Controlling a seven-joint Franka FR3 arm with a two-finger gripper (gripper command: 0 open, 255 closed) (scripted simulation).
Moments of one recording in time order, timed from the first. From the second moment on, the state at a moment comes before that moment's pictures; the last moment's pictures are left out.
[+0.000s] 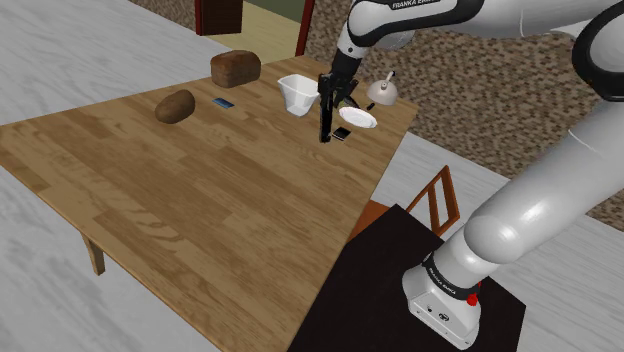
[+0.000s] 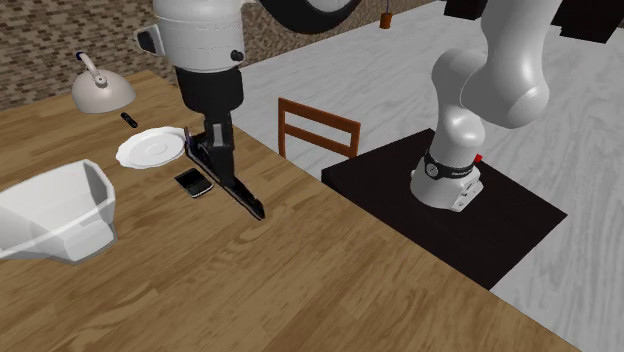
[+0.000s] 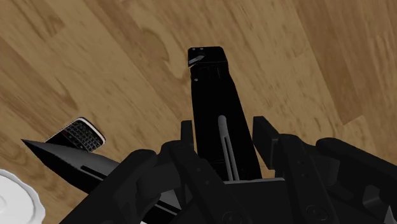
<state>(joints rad) -0.16 -0.04 0.08 -2.04 0.02 2.09 0.16</state>
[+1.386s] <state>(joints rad) -0.18 0.17 0.05 -2.01 0.02 2.27 0.11</state>
